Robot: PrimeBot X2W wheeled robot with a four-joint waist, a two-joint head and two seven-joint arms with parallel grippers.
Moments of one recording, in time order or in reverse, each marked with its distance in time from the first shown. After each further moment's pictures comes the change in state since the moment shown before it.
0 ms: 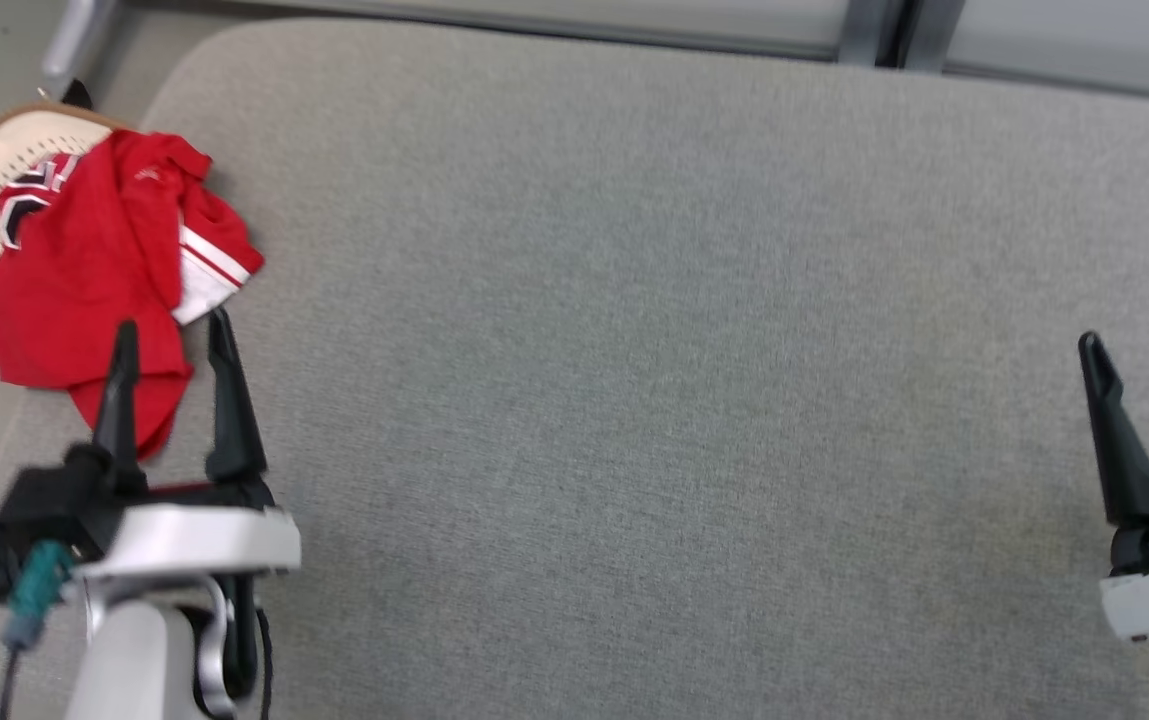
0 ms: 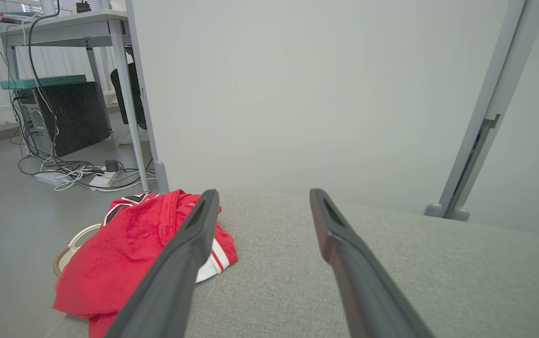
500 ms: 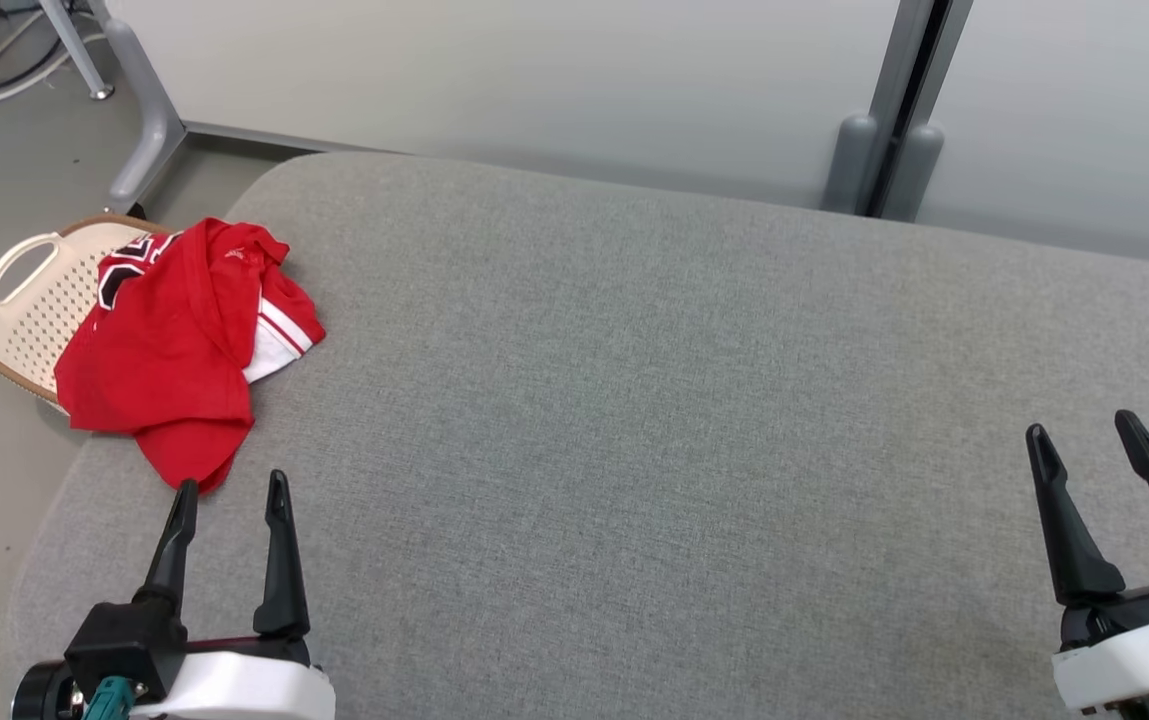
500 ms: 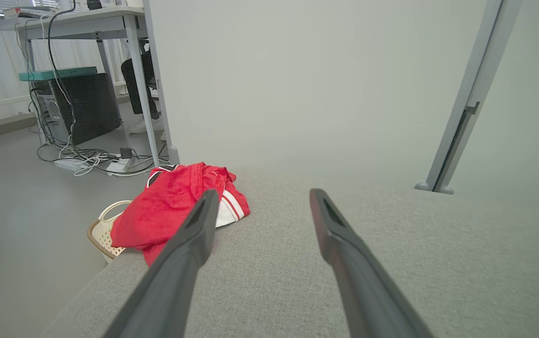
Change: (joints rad) left arm 0.317 0.007 -0.090 -0.204 0.053 0.064 0.107; right arm 0.111 0.081 0.019 0.041 -0.025 0.000 -0.013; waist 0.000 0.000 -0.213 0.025
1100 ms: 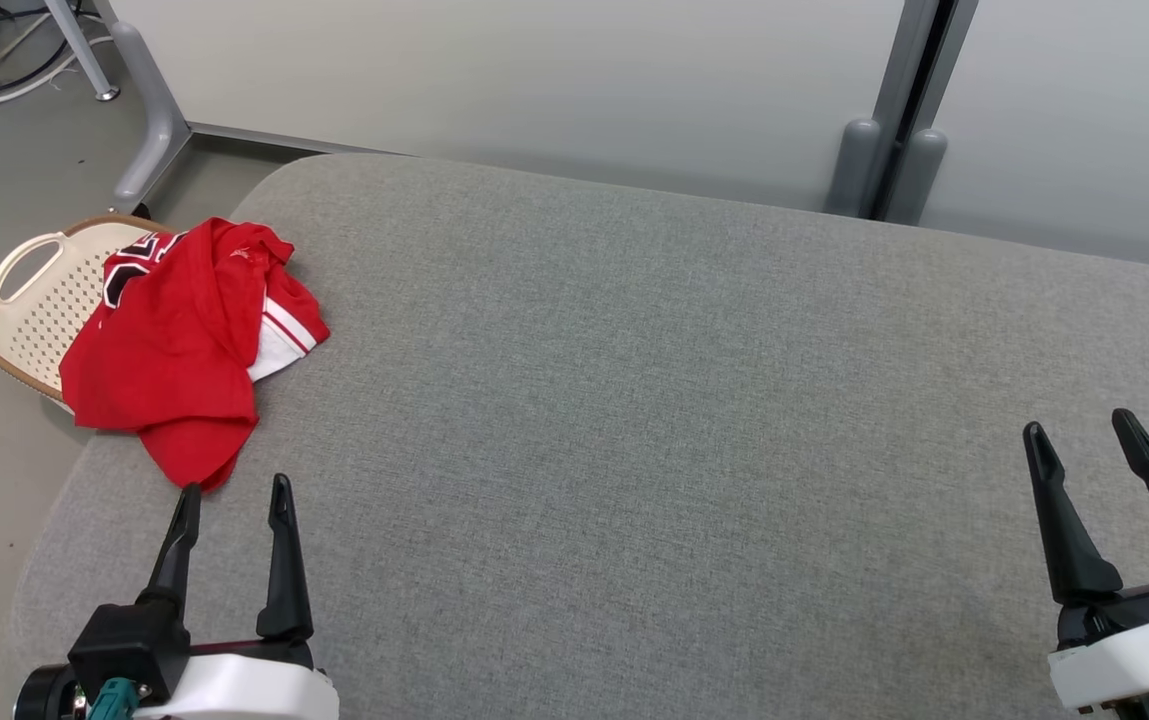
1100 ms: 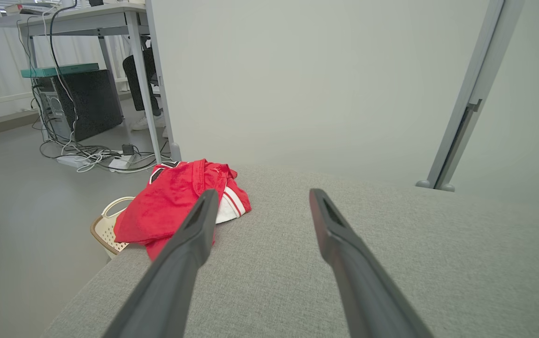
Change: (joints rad) left arm 0.023 0.005 -0.012 -0.037 -0.002 0.026 0.031; right arm 0.005 0.018 -0.001 -0.010 -0.004 0.000 0.005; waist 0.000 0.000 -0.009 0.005
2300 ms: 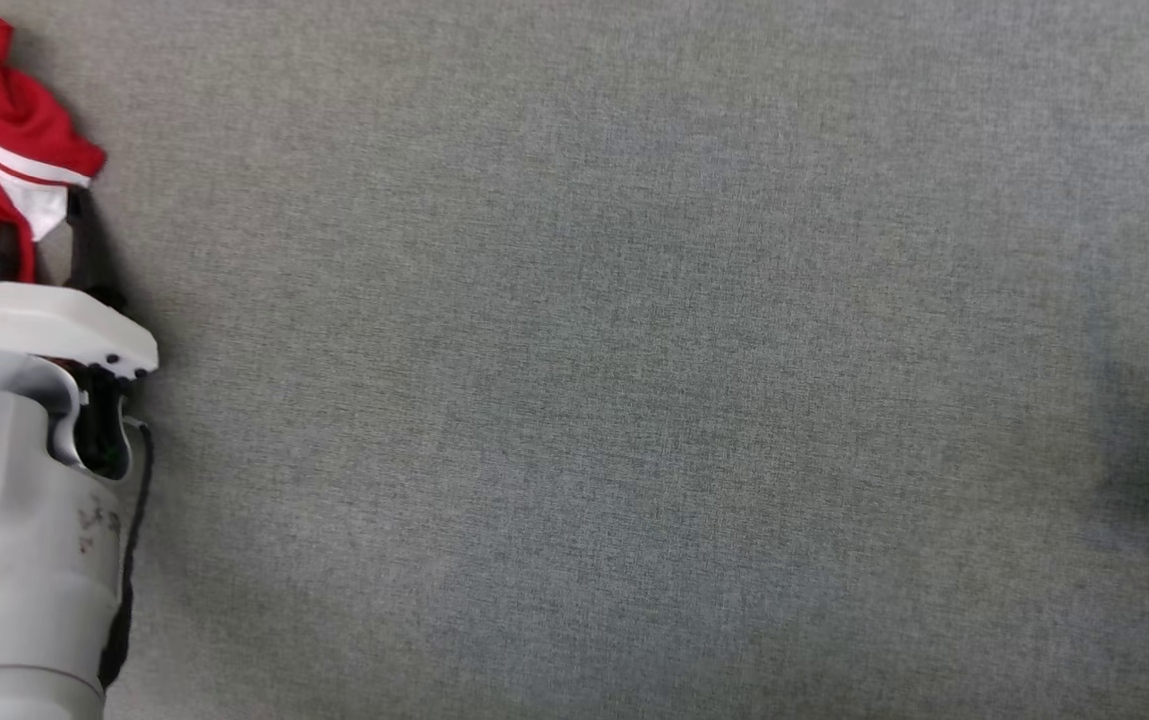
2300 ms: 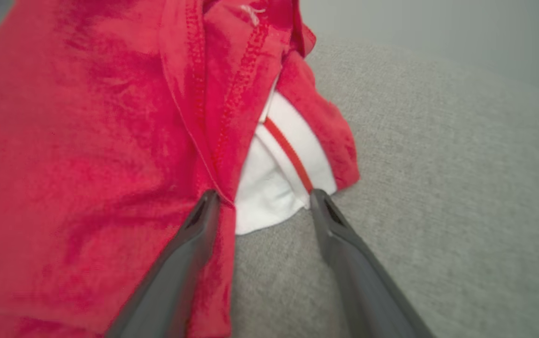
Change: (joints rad) left arm -0.903 0.131 0.159 1.091 -0.246 -0.160 -0.124; right arm -0.187 -0.191 -0.066 -0.187 0.041 0.000 0.071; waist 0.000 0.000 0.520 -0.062
